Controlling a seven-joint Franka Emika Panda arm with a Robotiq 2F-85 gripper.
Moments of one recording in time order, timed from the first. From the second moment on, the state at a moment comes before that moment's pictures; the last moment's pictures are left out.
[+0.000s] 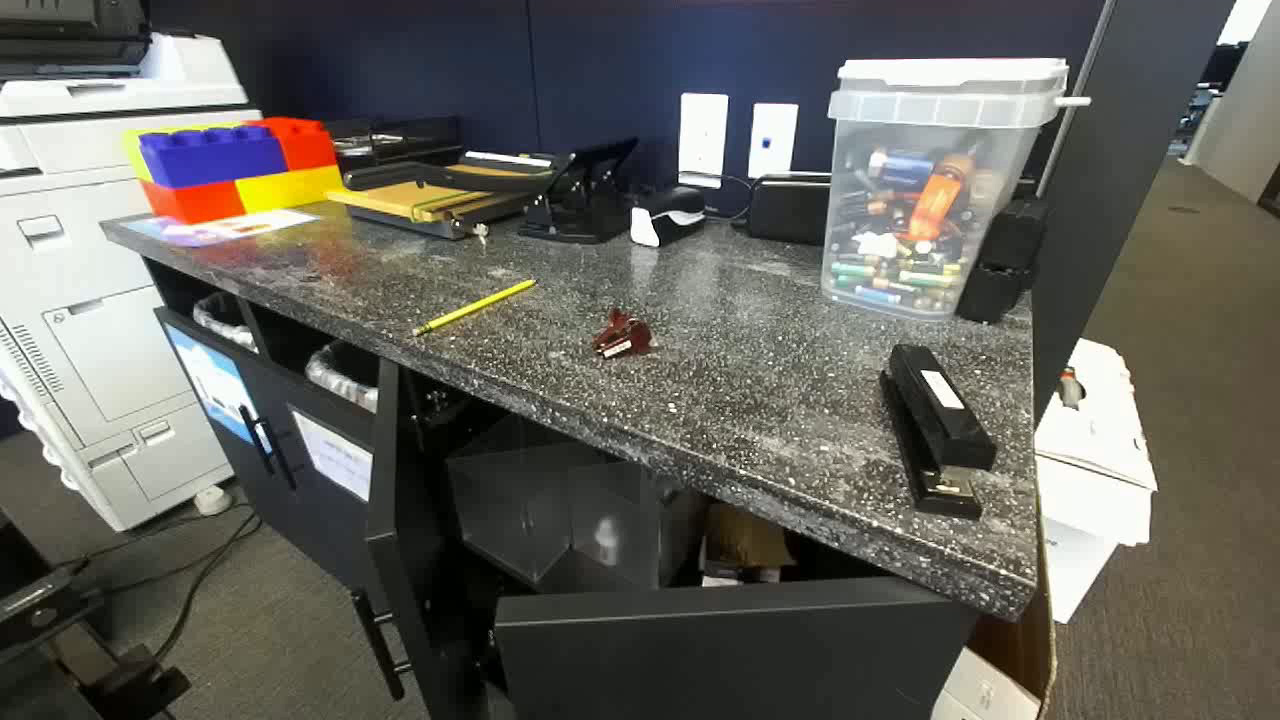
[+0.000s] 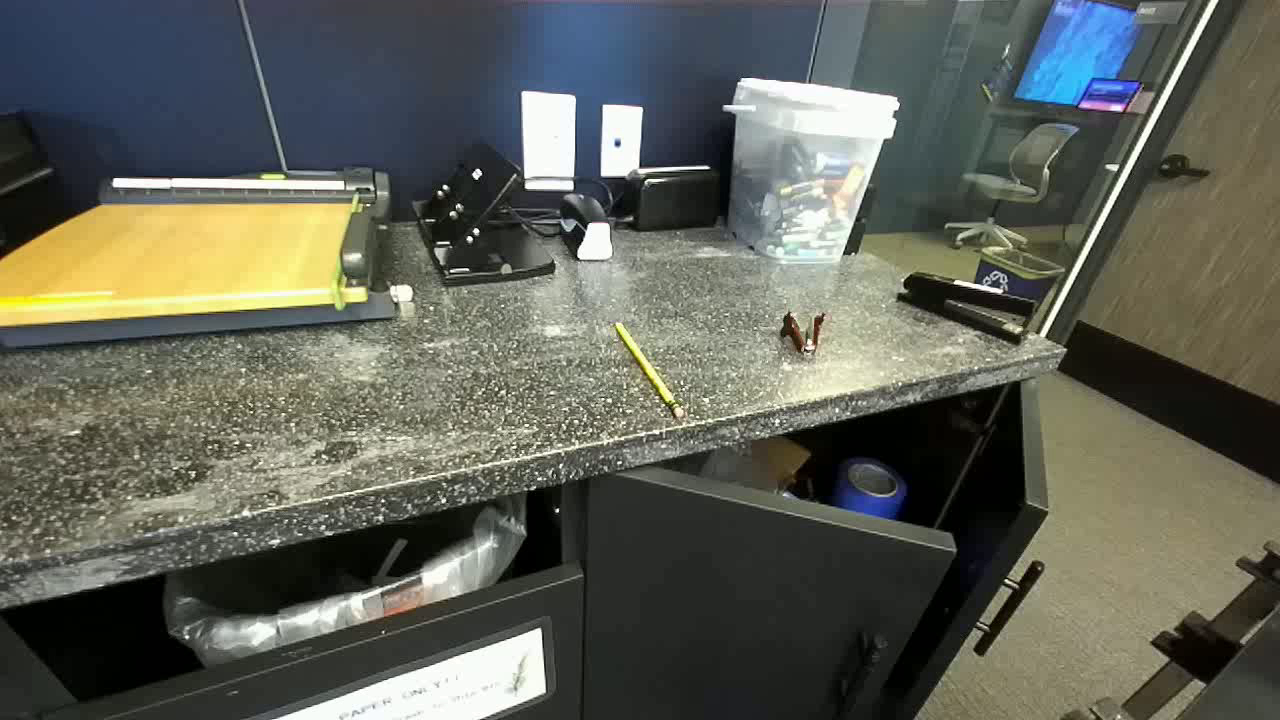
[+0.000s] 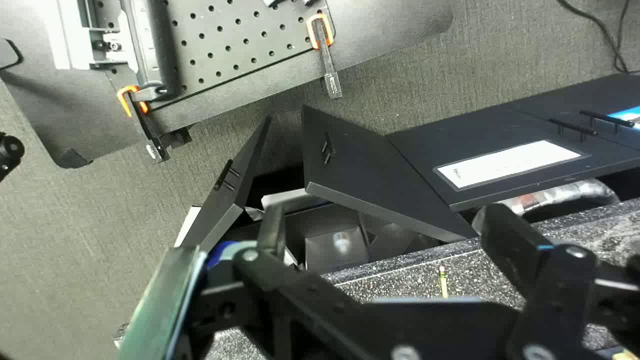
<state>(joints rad) 0.07 -0.62 0.21 -2.49 0.14 1.92 0.49</state>
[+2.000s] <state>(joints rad) 0.11 0.35 0.14 -2.26 0.07 2.30 0.63</state>
